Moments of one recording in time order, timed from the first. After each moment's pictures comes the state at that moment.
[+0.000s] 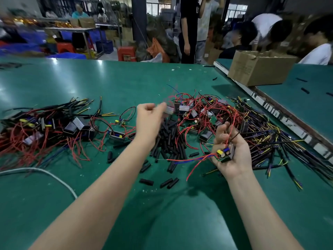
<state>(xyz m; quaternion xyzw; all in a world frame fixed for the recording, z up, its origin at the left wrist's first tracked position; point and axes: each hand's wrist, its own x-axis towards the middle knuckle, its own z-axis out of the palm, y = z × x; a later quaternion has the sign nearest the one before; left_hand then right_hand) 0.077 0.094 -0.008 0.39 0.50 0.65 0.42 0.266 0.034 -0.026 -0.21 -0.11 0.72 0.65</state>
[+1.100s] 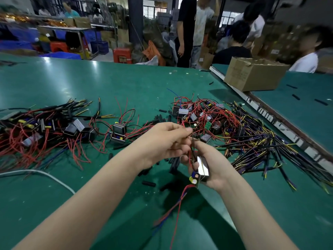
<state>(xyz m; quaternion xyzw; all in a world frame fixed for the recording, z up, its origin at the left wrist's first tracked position) 0.072 0.014 0.029 0.53 0.44 0.38 0.62 0.215 0.008 -0.009 -0.42 -0.32 0.73 0.44</state>
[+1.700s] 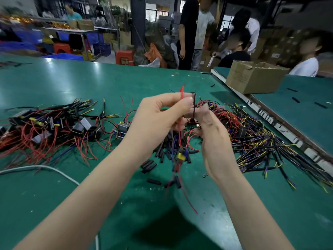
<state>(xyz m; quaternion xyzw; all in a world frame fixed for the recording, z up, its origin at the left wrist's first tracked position) 0.058 -0.023 0.076 0.57 0.36 0.59 0.45 0.181 -0.014 0.034 -0.33 -0.57 0.42 0.62</state>
